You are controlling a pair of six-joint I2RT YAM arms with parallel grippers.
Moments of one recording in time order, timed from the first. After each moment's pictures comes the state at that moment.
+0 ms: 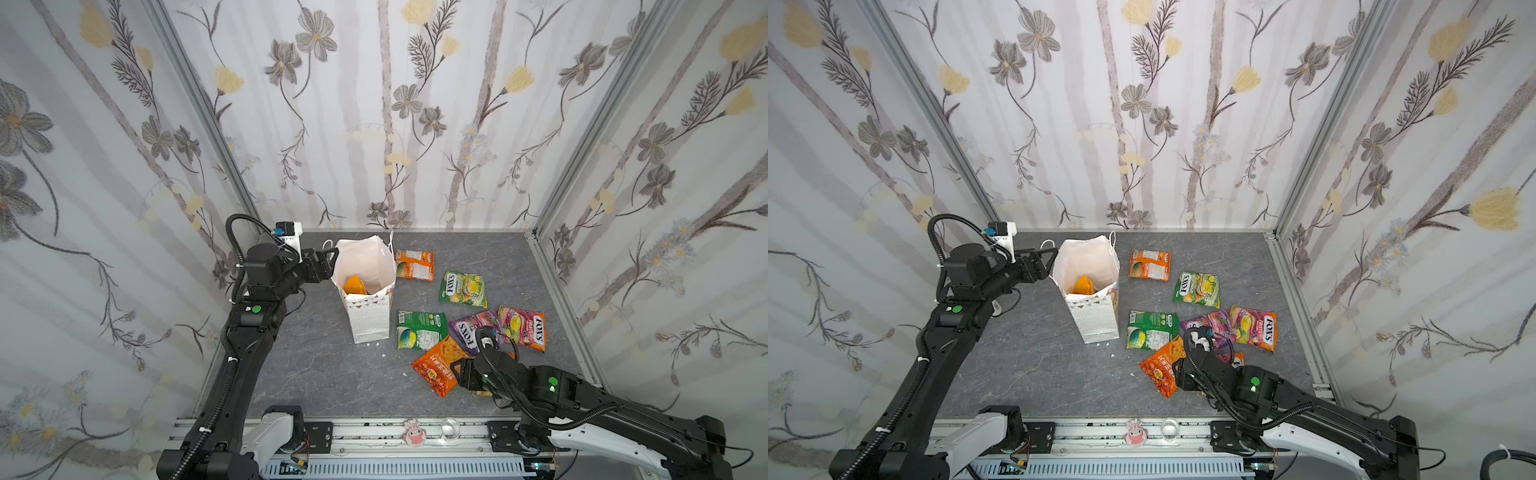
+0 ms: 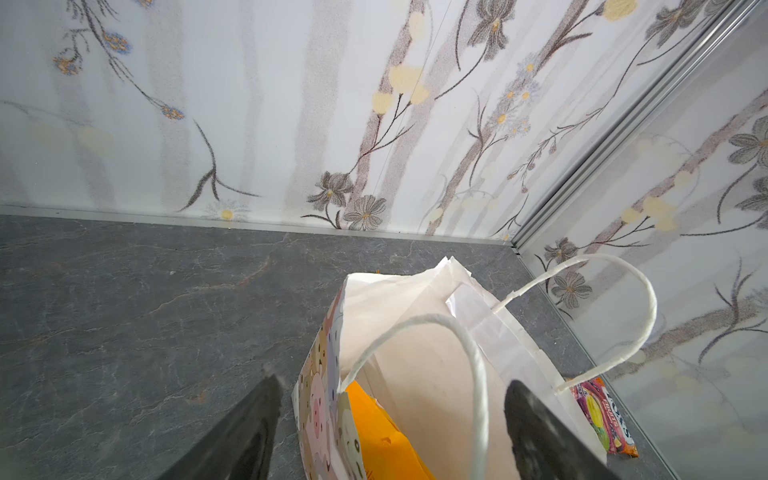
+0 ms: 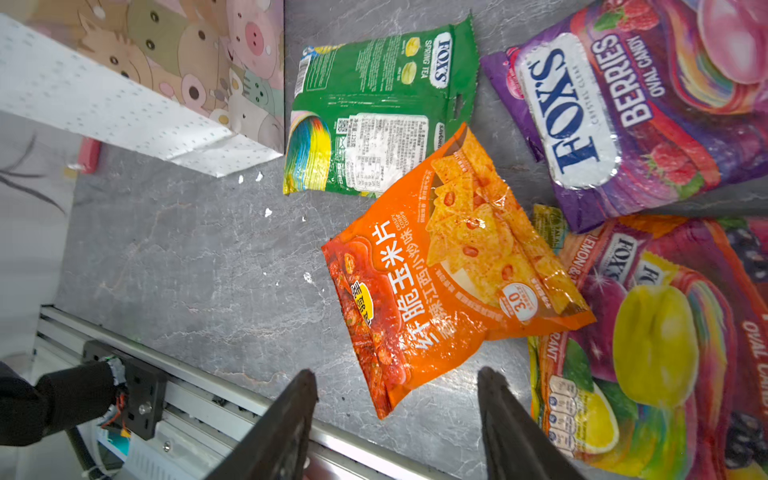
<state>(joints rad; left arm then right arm) -0.06 1.05 1.03 -0.23 0.43 -0.32 1.12 0.64 0.53 -0.74 0.28 1.08</state>
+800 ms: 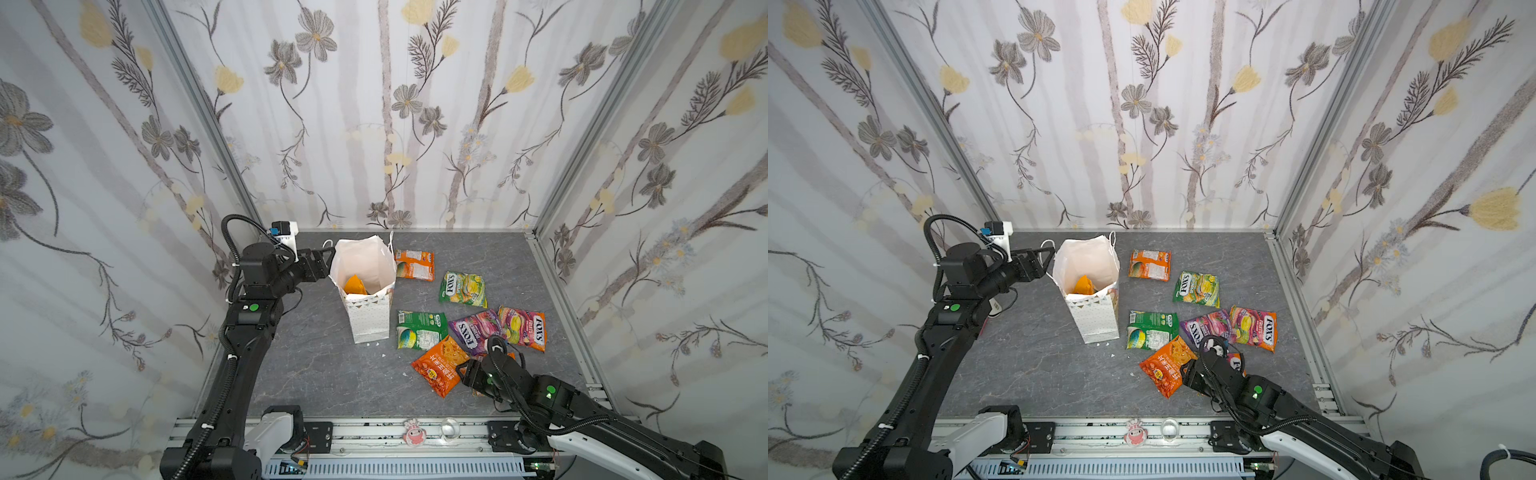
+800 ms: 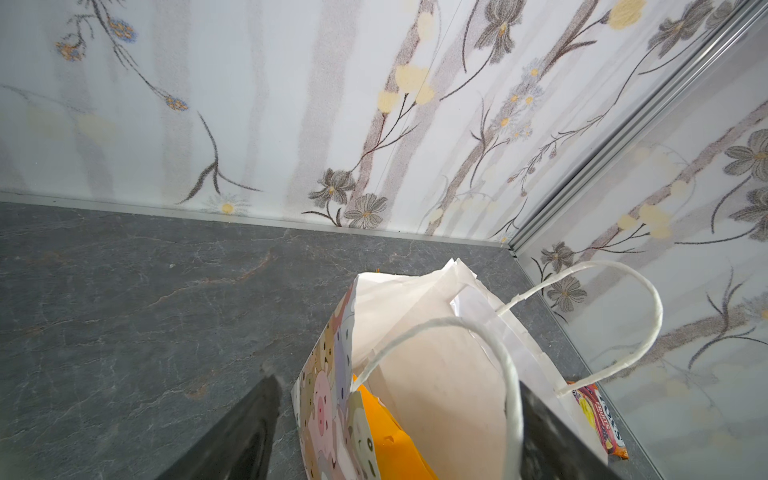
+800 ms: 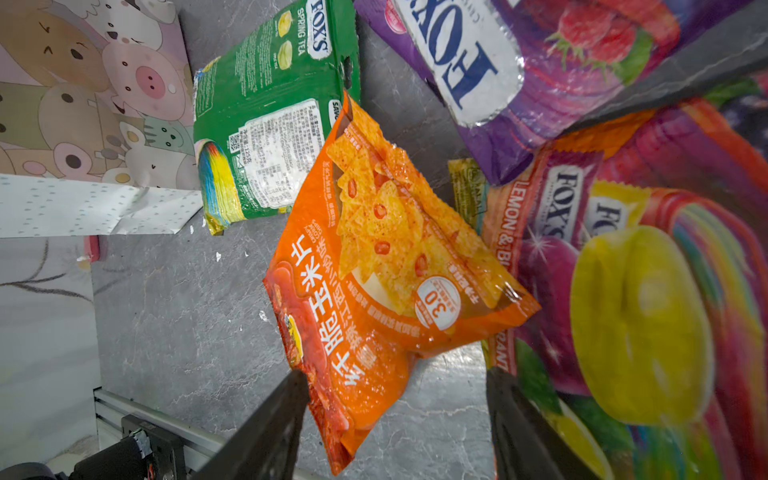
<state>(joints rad) -0.02 1.07 1.03 -0.23 0.48 -0.34 0.94 0.58 0.31 -0.61 0.14 1.20</state>
